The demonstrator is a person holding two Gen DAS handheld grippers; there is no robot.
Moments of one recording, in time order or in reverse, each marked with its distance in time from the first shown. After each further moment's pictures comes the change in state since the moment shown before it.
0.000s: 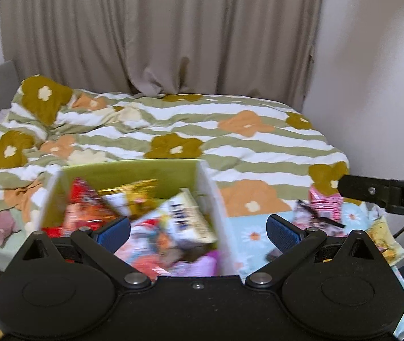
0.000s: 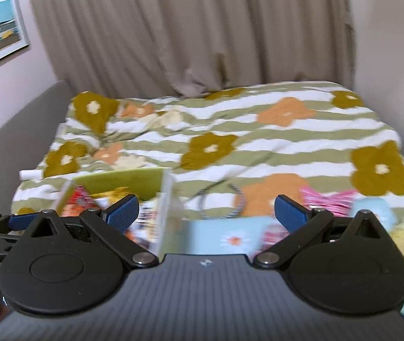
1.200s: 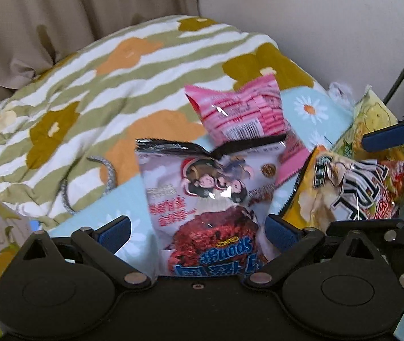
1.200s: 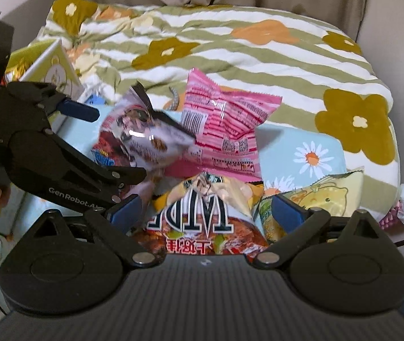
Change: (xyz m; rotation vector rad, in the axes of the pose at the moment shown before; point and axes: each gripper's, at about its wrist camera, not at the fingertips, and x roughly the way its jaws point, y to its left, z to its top) left arm 0.206 -0.170 -0.052 0.461 0.283 -0.198; right arm 0.088 -0.177 -0.073 -0.220 0.333 -0.013
